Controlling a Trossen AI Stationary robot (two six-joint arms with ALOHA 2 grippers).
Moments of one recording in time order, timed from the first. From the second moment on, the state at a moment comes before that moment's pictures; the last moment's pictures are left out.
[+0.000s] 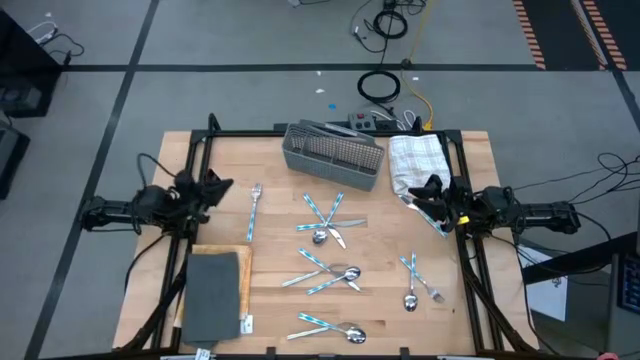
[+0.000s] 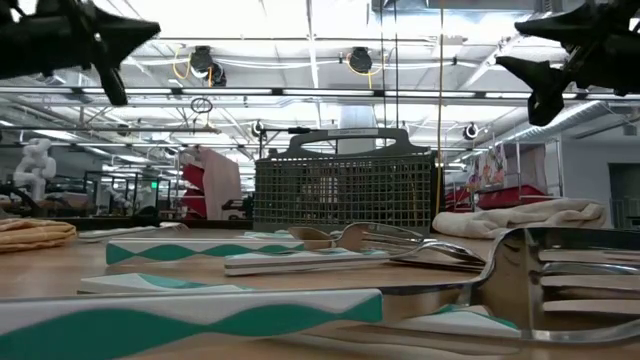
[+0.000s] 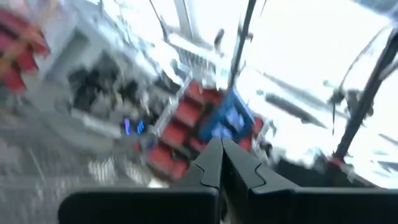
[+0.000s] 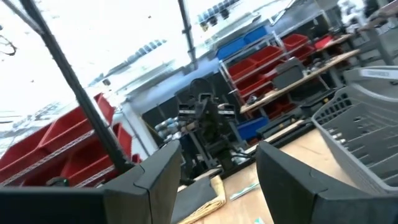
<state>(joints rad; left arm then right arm) -0.07 0.01 0.00 0.47 -0.34 -0.38 0.02 0.00 0.01 0.30 0.15 0.54</state>
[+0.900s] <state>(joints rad) -0.02 0.91 1.04 -1.00 -0.64 -0.90 0.02 0.00 0.01 0.27 0.24 0.67</state>
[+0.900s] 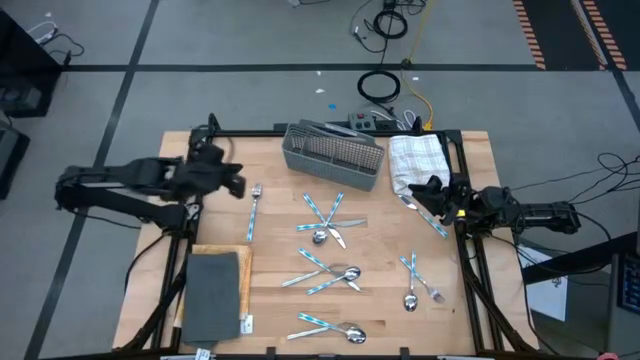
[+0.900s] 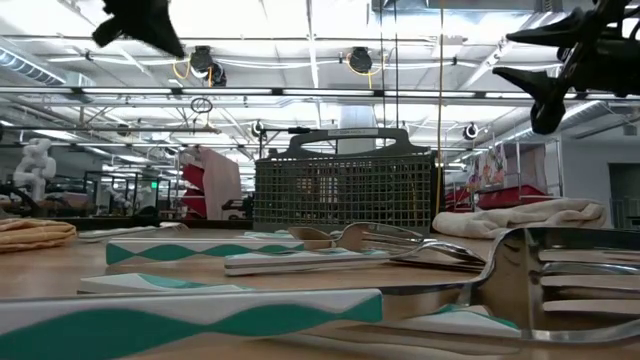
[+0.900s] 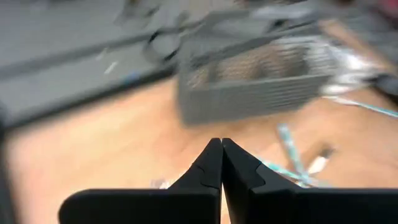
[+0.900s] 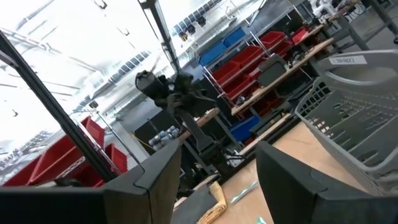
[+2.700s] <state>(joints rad) 0.31 1.39 0.74 -0.75 -0.11 -1.04 0.02 0.00 0.01 0.09 0.23 0.80</state>
